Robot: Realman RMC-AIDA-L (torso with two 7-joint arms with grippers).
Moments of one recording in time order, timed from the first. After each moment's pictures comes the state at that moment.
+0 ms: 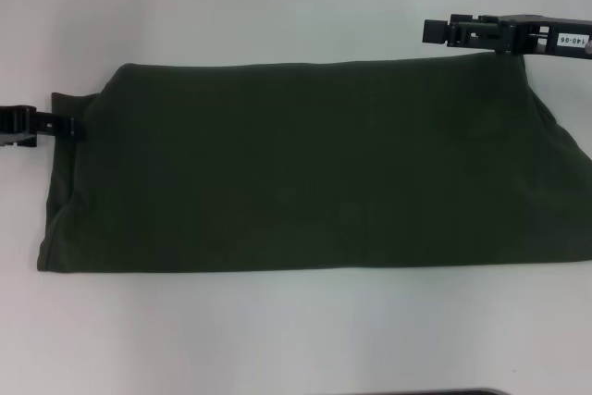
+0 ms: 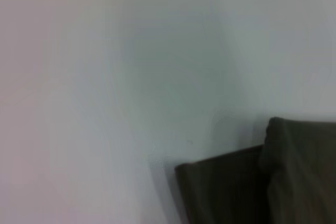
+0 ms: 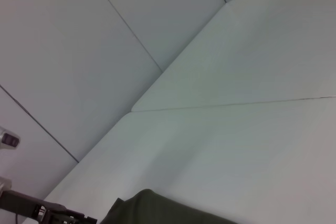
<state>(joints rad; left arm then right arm) -0.63 -2.02 0.54 0.83 2.67 1.41 -2.35 0.53 1.98 -0.76 -0.62 -1.87 -1.42 1.86</state>
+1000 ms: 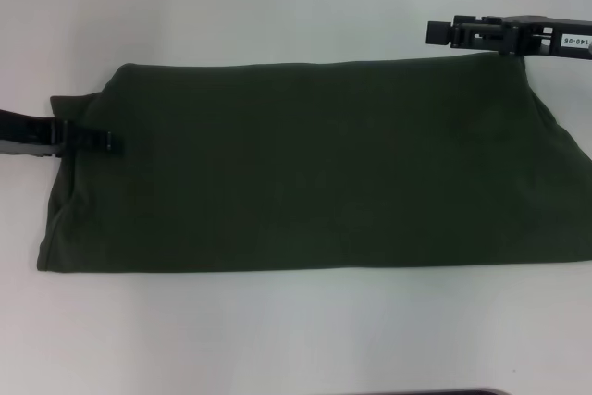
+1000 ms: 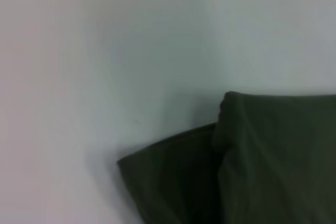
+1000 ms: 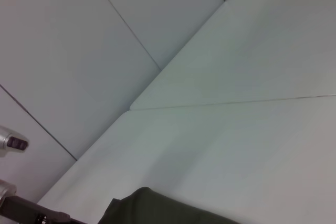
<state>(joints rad) -0.66 -2.03 0.57 0.77 2.66 1.43 -2.34 0.53 1.97 -0.76 -0.62 -1.88 -1.43 1.86</state>
